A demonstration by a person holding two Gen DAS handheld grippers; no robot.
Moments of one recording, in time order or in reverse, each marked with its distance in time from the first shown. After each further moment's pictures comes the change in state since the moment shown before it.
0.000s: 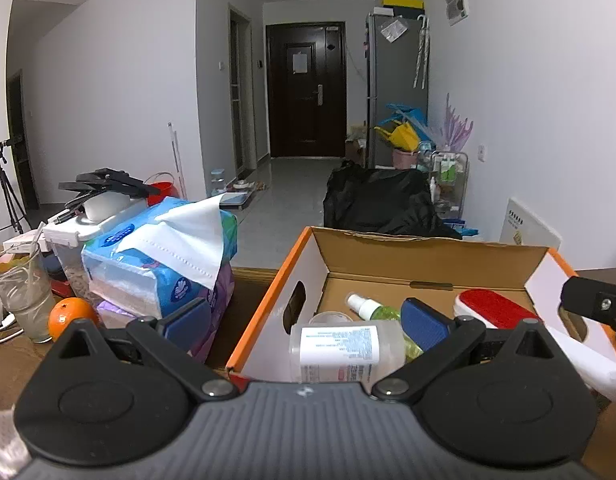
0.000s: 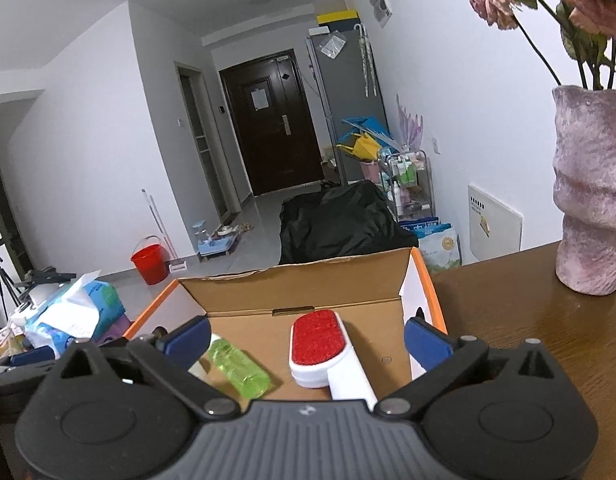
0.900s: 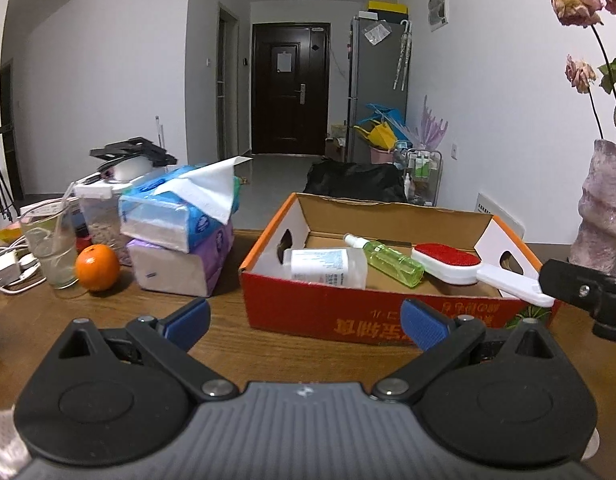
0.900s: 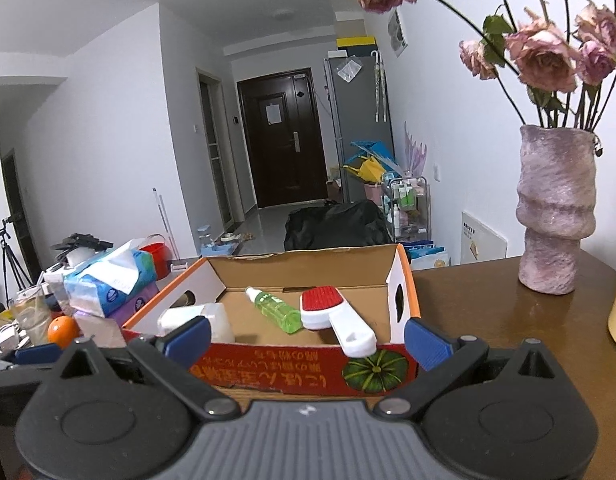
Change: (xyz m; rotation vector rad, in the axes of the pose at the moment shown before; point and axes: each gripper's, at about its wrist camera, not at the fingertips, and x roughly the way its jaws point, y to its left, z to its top) left arm -0.092 0.013 -0.053 -0.018 0.006 -0.067; right arm -0.098 0.017 -0.044 -0.094 -0.062 -0.010
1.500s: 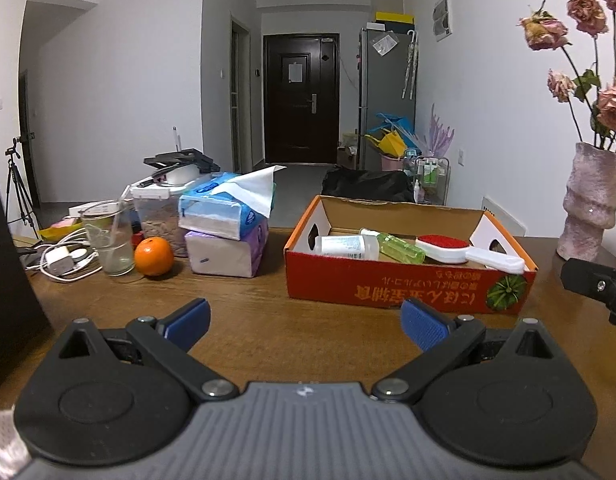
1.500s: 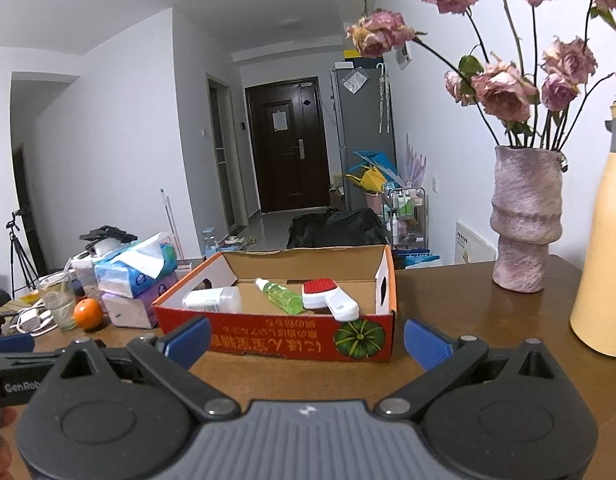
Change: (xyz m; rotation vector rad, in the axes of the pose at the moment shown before) left arm -0.096 0.017 -0.022 0.015 -0.027 0.042; right arm -0.088 0.001 -0.018 -0.037 -0.021 0.004
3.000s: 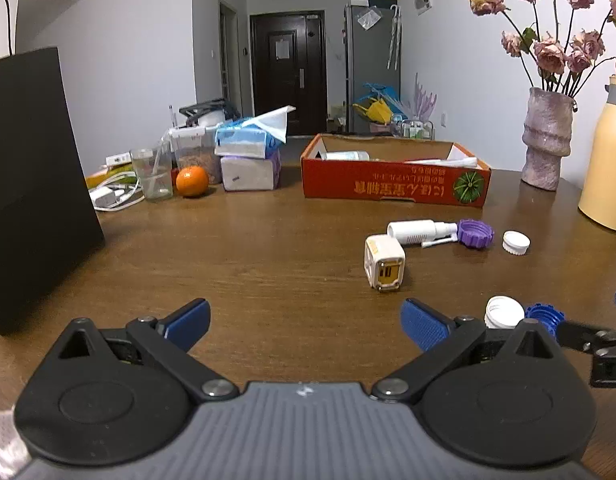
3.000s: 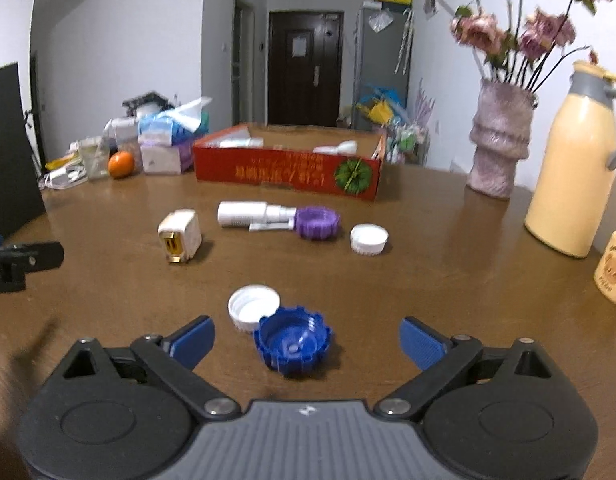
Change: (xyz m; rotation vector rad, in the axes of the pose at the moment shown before) left arm -0.128 0.037 -0.105 0.045 0.082 -0.031; right arm -0.126 0.017 -0.118 -0.147 0.251 -0.021
